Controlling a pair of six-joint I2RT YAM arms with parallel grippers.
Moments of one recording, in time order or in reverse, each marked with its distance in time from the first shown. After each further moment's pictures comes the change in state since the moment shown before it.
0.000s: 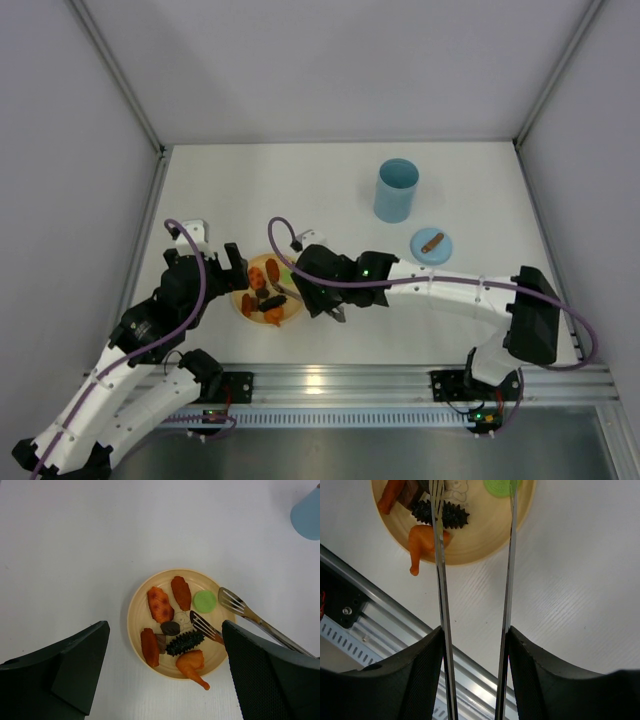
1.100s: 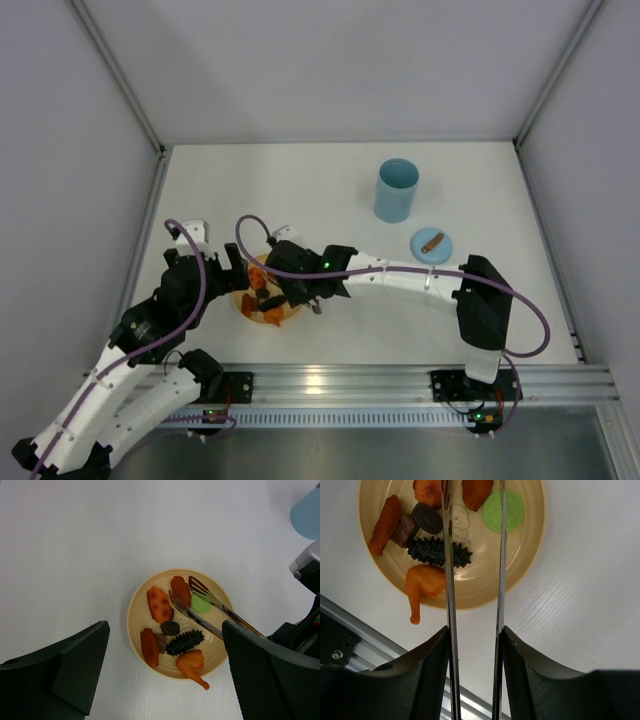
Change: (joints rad) left arm -0.004 0.000 0.000 0.000 -0.002 0.000; right arm -0.008 0.260 0.202 -0.005 0.052 -0.017
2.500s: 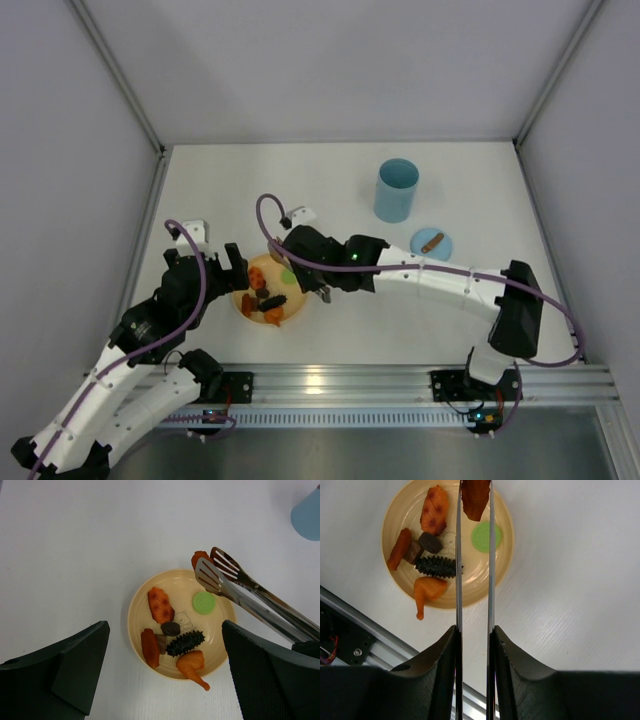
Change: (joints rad) left arm -0.011 0.000 0.000 0.000 -0.016 -0.004; right arm -0.014 -0.147 0.003 -0.030 0.059 -0.003
